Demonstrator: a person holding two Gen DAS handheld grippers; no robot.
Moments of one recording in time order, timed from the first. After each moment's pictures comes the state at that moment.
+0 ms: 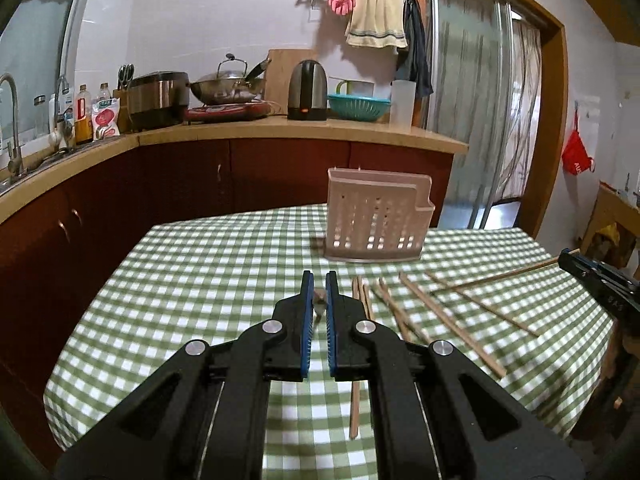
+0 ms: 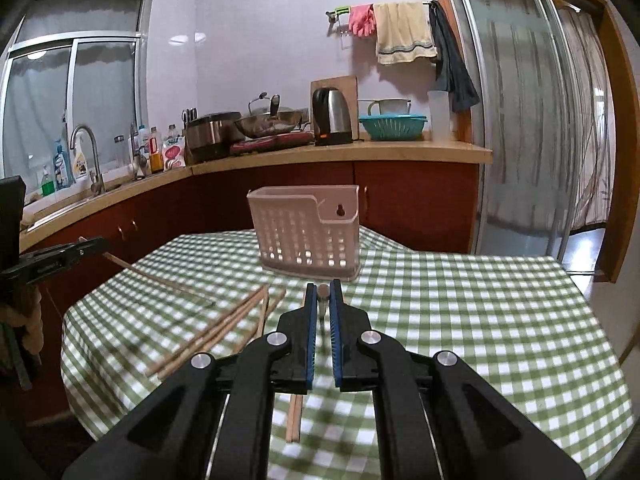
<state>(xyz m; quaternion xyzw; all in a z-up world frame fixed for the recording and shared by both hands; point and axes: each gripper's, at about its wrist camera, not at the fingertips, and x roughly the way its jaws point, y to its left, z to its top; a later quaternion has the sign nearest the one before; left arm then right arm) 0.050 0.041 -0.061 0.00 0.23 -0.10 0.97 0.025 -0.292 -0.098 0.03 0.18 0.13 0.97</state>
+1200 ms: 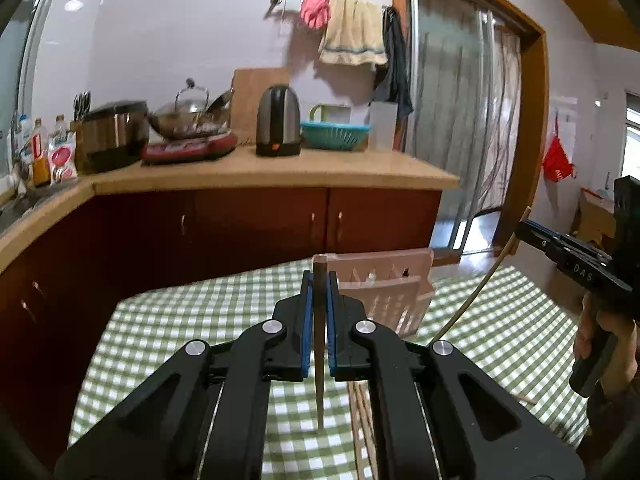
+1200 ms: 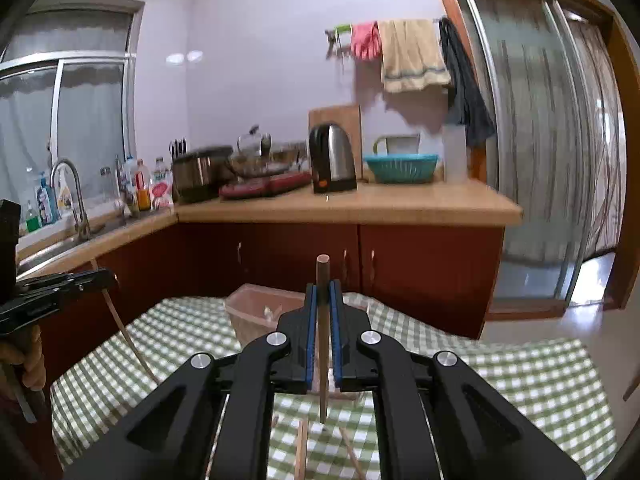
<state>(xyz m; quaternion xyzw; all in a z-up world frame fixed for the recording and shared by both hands) 0.164 0.028 0.009 0.01 0.20 -0.16 0.97 0.139 -0.274 -0.011 0.04 0.13 0.13 0.98</state>
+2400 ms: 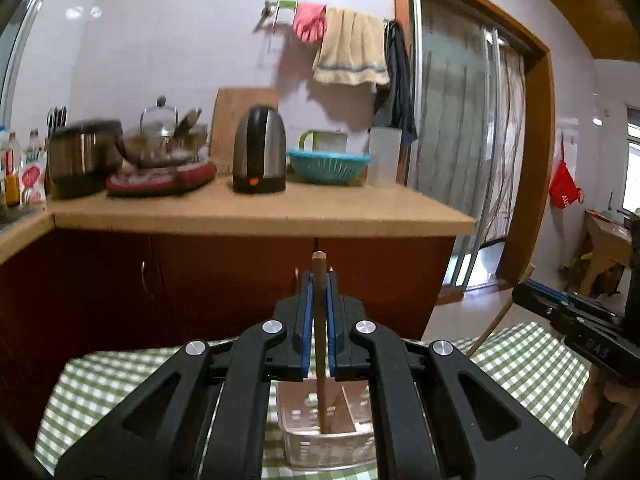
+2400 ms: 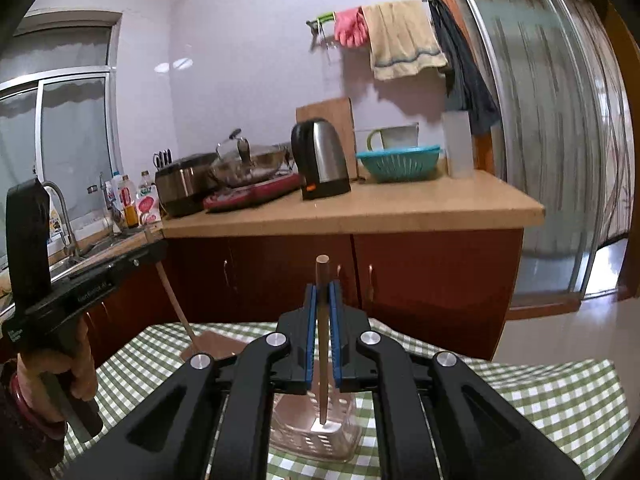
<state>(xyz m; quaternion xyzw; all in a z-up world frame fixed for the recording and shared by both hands) 0.300 -0.035 0.000 -0.01 0.16 -0.16 0.97 0.237 -0.284 -0.035 0.08 0.15 0.13 0.98</state>
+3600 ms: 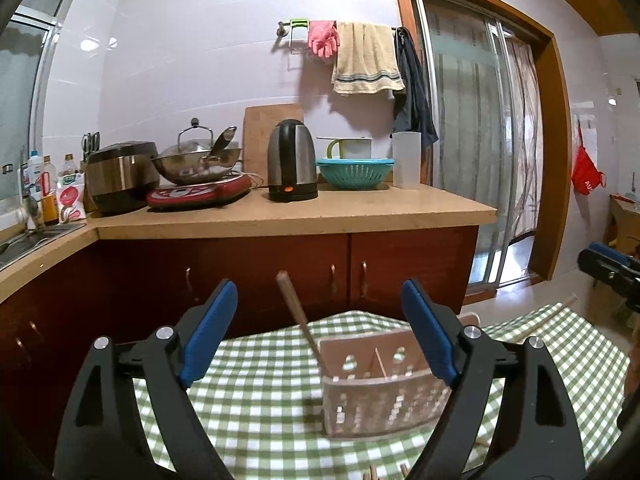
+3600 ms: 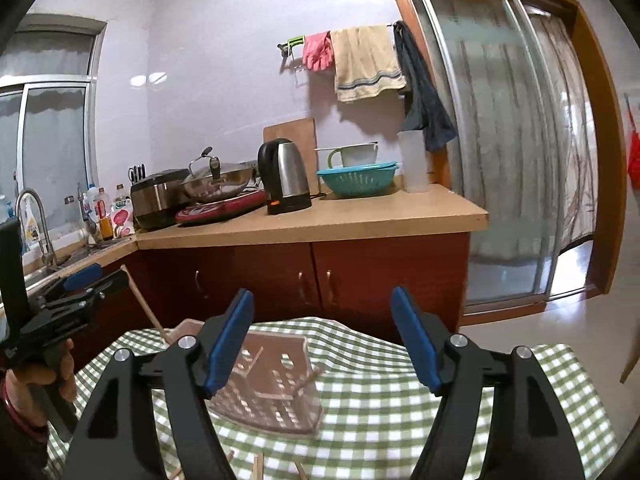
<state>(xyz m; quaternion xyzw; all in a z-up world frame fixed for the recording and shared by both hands) 0.237 -0.019 -0.005 0.03 0.13 -0.10 0.99 0.164 -0.311 -0.027 0.07 0.12 0.05 0.99</state>
